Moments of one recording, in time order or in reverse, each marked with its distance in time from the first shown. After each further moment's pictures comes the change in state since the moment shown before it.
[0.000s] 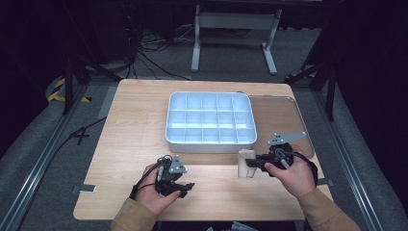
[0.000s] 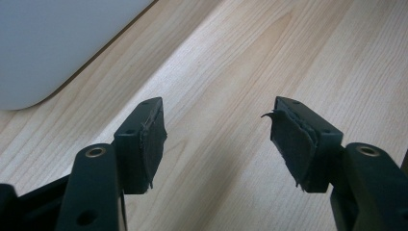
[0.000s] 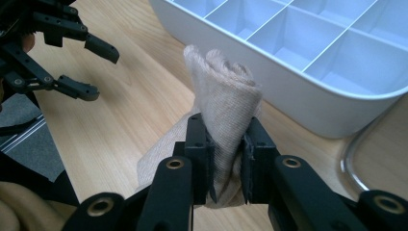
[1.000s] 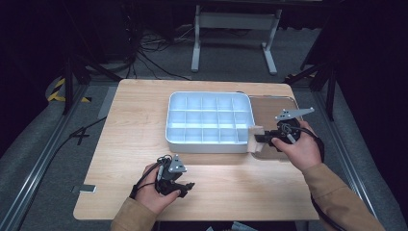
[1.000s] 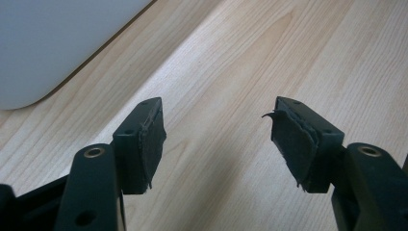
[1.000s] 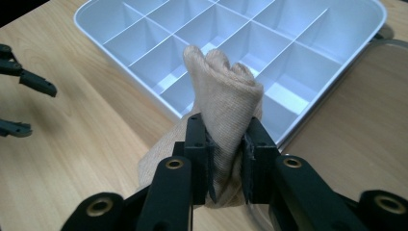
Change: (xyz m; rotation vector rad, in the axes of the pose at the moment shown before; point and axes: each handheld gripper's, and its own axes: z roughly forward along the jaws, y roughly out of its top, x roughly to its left) left arm 0.003 -0.001 0.001 0.002 -0.011 -0.009; right arm -0.046 0.045 -0.016 -0.012 -0.128 -0.041
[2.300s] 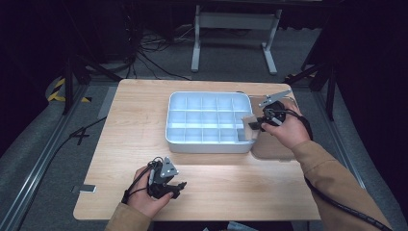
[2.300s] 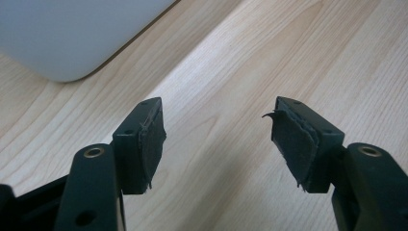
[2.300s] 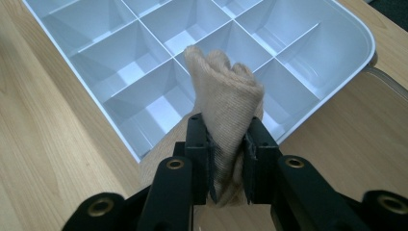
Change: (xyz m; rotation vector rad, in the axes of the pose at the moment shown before) left arm 0.002 -0.021 -0.015 -0.032 0.115 -0.008; right arm -0.020 0.045 0.035 0.157 -0.046 -0.170
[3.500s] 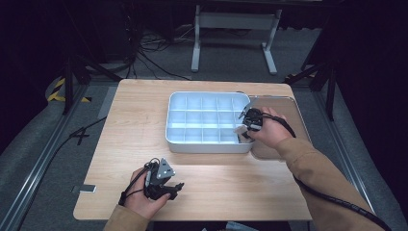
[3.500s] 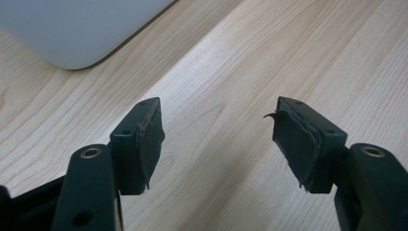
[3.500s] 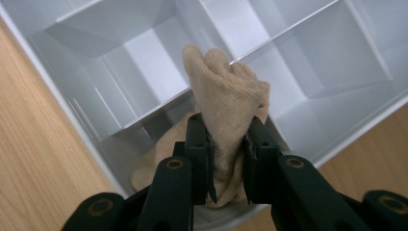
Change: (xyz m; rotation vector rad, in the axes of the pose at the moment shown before) left arm 0.002 -0.004 -0.001 0.001 -0.008 -0.006; right arm 0.011 0.009 0.064 0.327 -0.019 -0.166
